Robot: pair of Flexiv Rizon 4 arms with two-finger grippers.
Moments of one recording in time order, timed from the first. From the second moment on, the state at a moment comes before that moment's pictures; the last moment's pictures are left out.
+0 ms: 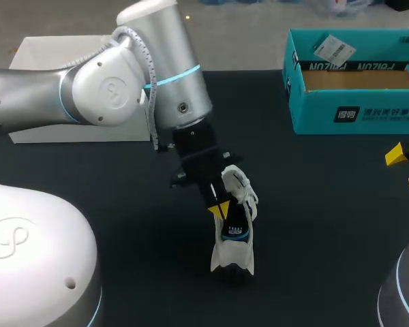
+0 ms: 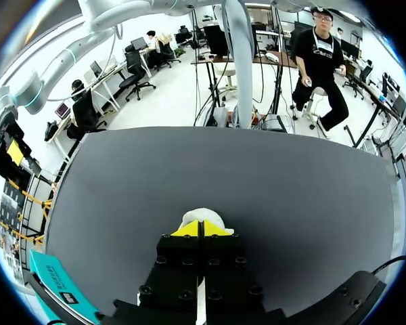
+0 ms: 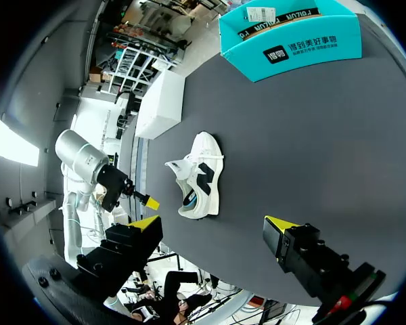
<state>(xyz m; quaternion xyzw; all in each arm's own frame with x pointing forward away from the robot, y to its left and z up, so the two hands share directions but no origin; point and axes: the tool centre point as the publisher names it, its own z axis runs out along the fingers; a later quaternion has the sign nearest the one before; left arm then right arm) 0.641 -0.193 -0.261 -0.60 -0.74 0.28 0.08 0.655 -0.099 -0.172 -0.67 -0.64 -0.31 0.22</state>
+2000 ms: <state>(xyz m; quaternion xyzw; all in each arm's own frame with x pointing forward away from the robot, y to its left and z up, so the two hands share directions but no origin) 0.661 -0.206 -0.348 -0.68 -0.72 0.15 0.08 0.655 -0.099 -0.172 -0.67 -0.64 -0.31 0.22</state>
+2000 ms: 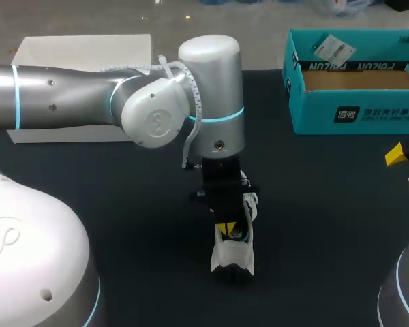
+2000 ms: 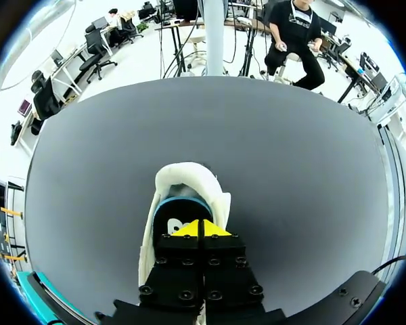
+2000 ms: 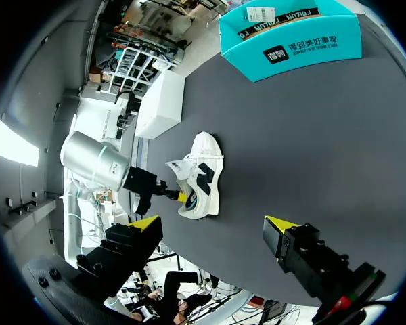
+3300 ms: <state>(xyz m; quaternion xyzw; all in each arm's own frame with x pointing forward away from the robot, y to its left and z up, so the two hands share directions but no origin) 0.666 -0.216 -0.373 -0.64 -0.76 0.09 0.03 0.655 -0.099 -0.172 -0.67 -0.64 -0.31 0.22</state>
